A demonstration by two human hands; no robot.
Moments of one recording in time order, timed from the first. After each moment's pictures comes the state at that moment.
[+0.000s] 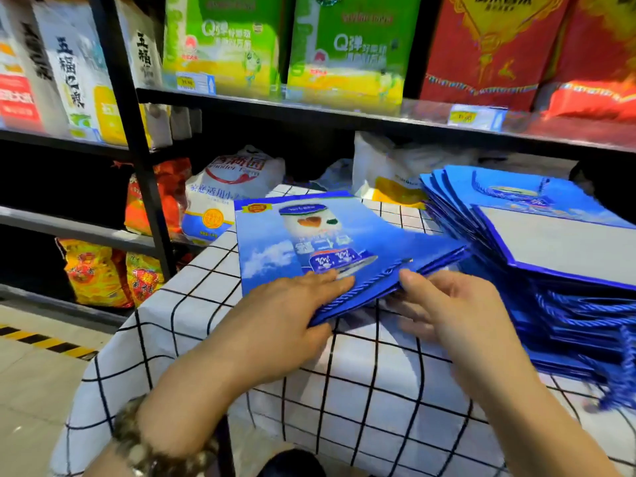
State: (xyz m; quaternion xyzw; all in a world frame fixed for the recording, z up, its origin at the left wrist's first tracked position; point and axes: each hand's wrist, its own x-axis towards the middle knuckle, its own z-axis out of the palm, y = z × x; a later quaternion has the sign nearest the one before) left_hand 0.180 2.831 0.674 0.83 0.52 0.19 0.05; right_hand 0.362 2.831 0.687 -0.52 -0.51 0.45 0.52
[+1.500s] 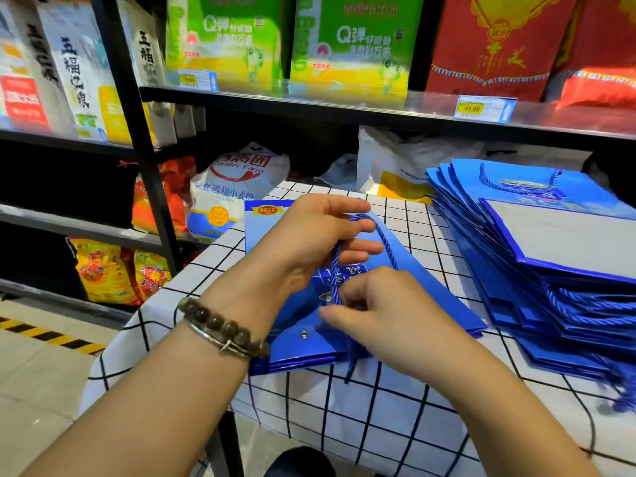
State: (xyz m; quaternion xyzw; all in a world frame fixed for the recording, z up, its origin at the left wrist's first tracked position) left_hand 0.212 2.871 0.723 0.53 0.46 0.48 0.52; right_hand 0.323 2.834 0.701 -0.52 -0.80 0.20 0.21
